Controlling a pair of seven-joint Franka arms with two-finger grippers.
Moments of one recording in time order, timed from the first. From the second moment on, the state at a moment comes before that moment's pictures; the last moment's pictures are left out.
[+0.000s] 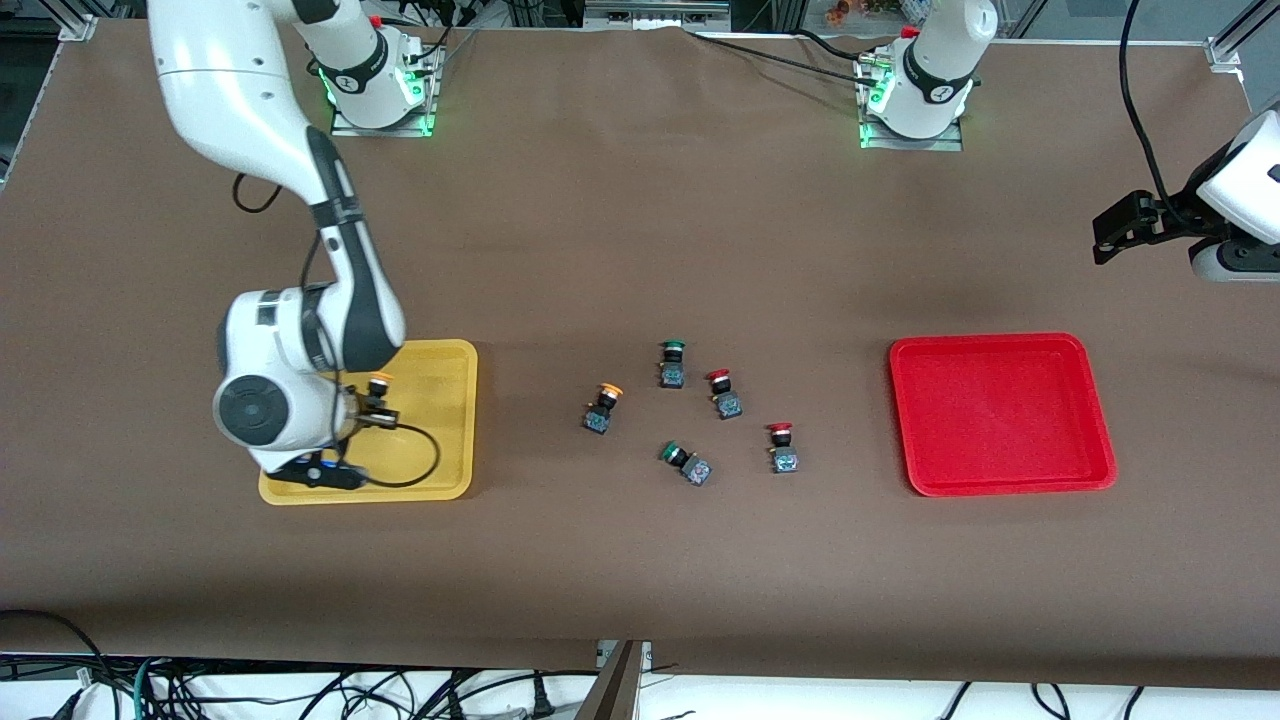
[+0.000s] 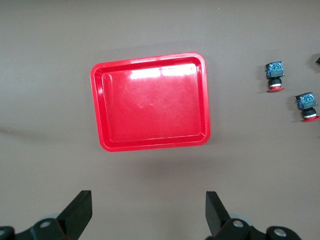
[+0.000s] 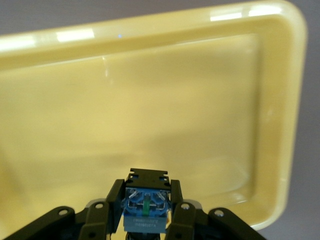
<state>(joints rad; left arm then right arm) 0.07 0.02 -0.10 -1.57 0.08 1.56 0.00 0.36 0.75 -0.28 -1.44 0.10 1.93 0.19</state>
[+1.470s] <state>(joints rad) -0.02 0.15 -0.13 -1.60 0.06 1.61 -0.02 0.52 0.75 -0.19 -1.42 0.14 2.05 0.61</state>
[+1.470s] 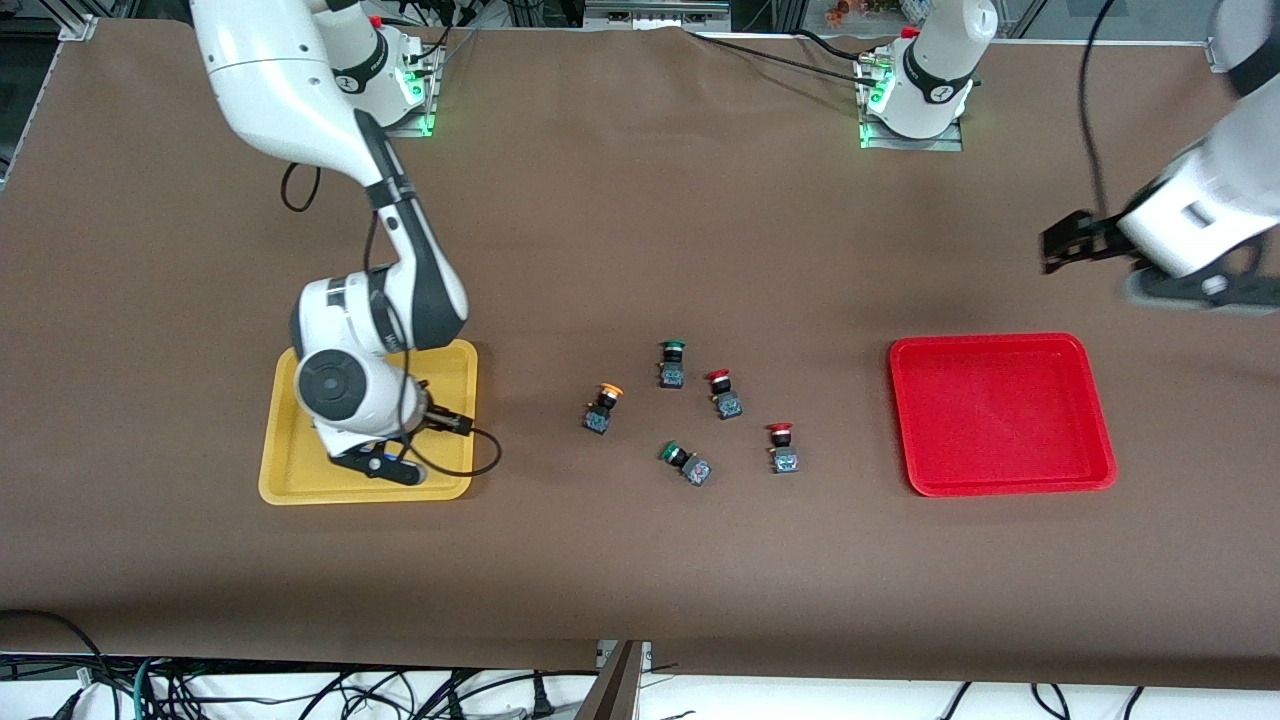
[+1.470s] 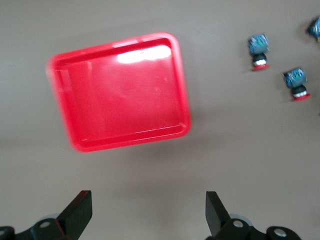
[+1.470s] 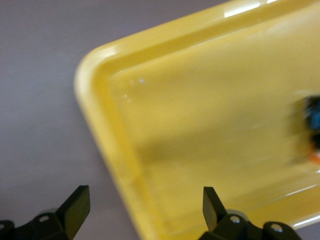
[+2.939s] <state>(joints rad) -0.31 0.88 -0.10 -1.51 0.08 2.55 -0.53 0.71 0.88 -0.11 -1.41 0.14 2.46 1.03</state>
